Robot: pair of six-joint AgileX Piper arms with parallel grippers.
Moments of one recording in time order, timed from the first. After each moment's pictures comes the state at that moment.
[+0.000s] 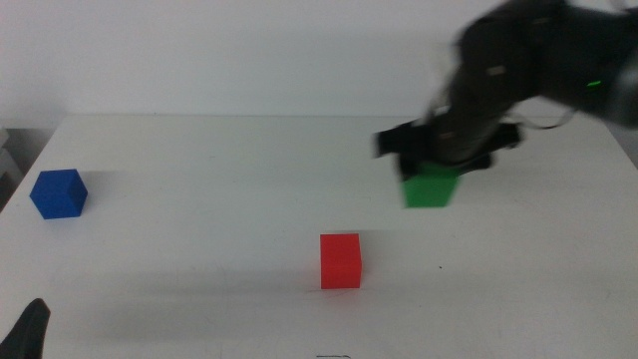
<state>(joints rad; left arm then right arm) -0.03 -0.01 0.03 -0.06 0.12 0.06 0.58 1.78 -1.54 -0.23 0.99 0.57</state>
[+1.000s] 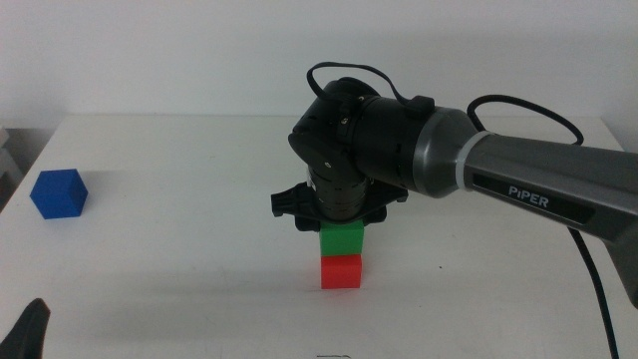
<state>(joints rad) -0.03 -0.01 0.03 -0.06 0.12 0.06 0.83 2.06 -1.73 -0.36 1.04 0.88</state>
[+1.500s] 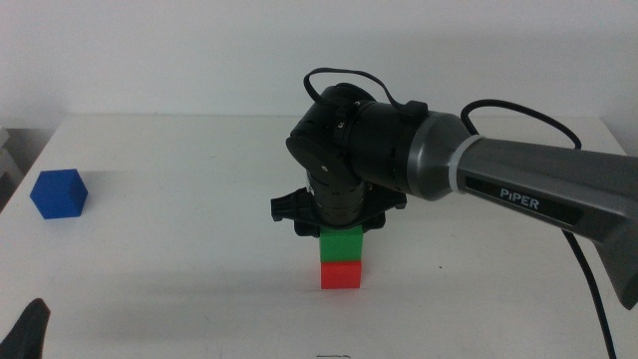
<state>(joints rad) -0.03 -0.01 0.03 -0.06 0.12 0.06 0.83 2.08 -1.73 -0.35 1.05 0.89</state>
